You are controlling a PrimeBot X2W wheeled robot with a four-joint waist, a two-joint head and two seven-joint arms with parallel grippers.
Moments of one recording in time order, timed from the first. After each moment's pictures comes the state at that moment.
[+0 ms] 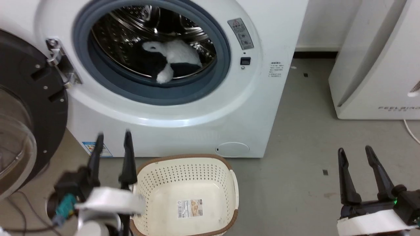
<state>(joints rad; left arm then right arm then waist) -0.14 0.30 -0.27 0.01 -0.50 0.23 -0.26 0.01 -0.05 -0.07 -0.01 0.13 0.13 -0.26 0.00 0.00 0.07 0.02</state>
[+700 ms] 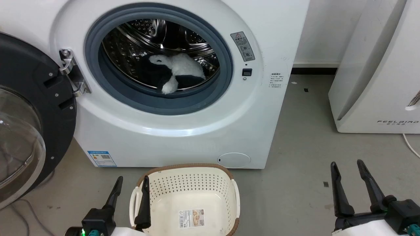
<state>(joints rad) 0.06 0.16 -0.17 0.09 -0.27 0.09 -0.26 0.06 -0.05 -0.04 0.01 0.13 0.13 -0.26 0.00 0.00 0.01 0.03</state>
